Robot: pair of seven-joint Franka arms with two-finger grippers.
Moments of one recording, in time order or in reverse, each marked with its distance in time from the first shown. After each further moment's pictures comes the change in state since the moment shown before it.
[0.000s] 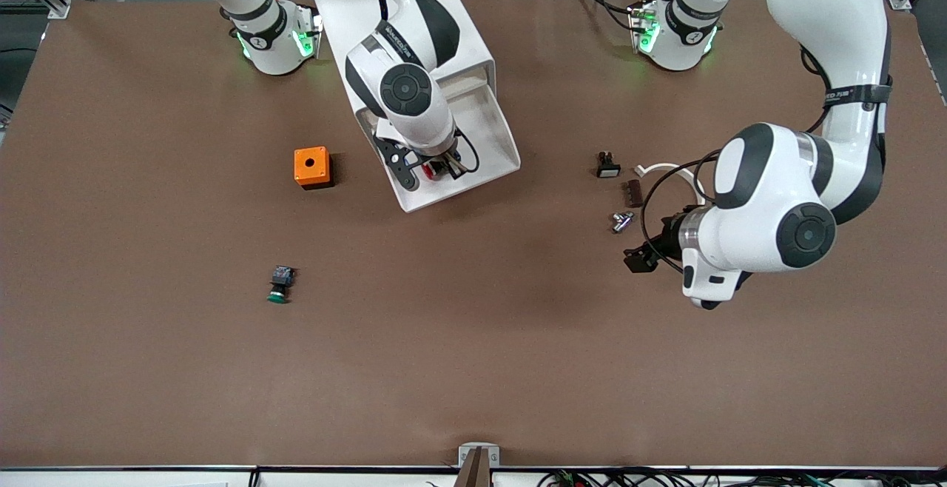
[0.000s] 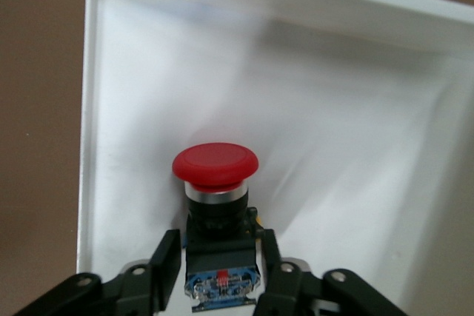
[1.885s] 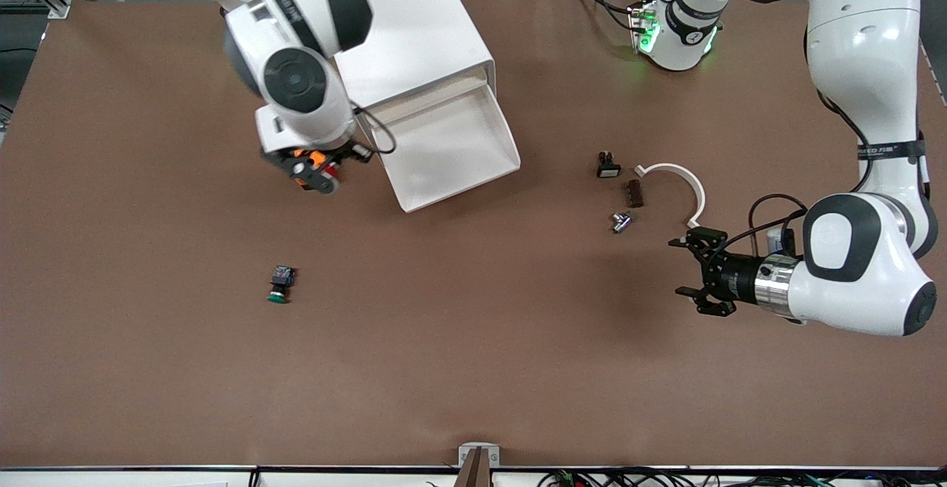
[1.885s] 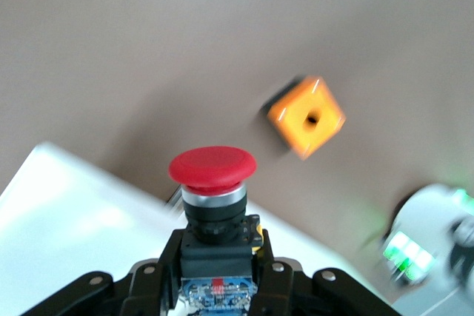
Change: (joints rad) left arm 0.137 0.225 0.145 0.252 -0.343 -0.189 -0.884; right arm -0.170 -0.201 0.008 0.031 -0.156 -0.434 -0.492
